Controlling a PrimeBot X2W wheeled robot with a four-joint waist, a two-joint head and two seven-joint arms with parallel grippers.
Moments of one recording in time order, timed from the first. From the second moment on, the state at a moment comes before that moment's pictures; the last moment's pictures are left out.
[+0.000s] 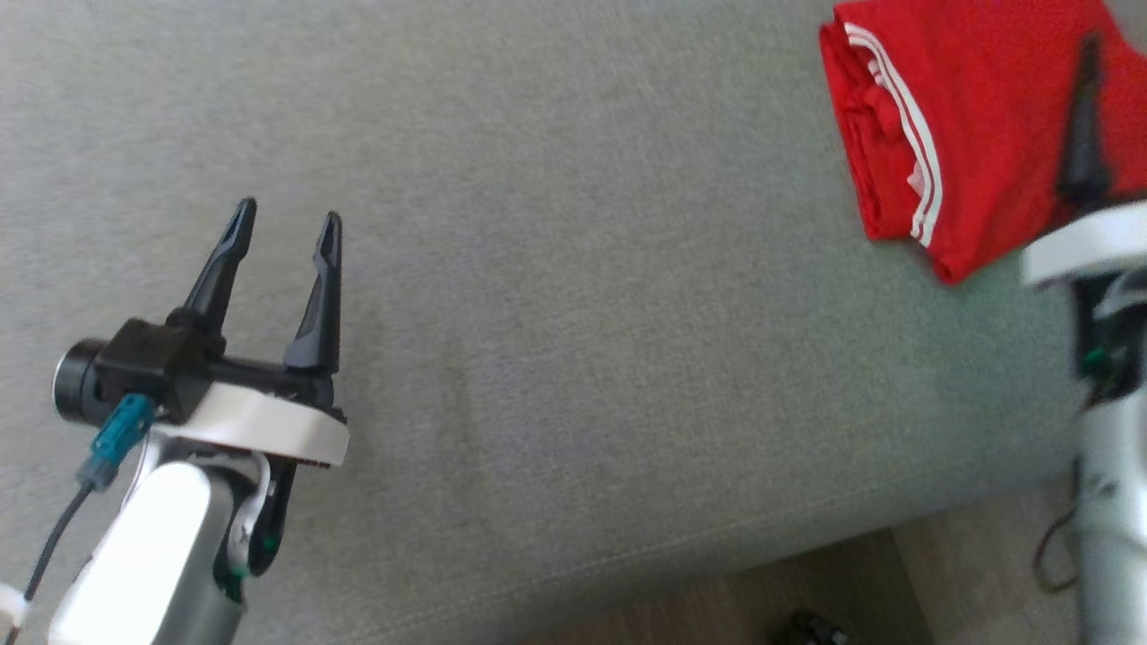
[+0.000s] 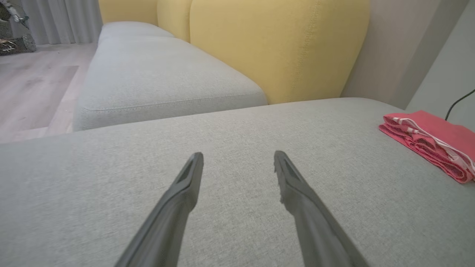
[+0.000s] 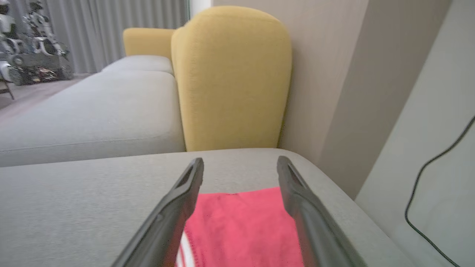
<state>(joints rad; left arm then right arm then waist) -0.27 0.38 -0.40 0.01 -0.39 0.16 -0.24 -0.52 -0.17 -0.16 0.27 0.13 0.13 -0.05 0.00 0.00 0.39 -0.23</state>
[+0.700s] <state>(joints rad) -0.07 0.37 -0.34 0.00 -0.42 0.22 -0.25 -0.18 -0.06 0.01 0.07 0.11 0.13 -0.02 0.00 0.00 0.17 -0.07</state>
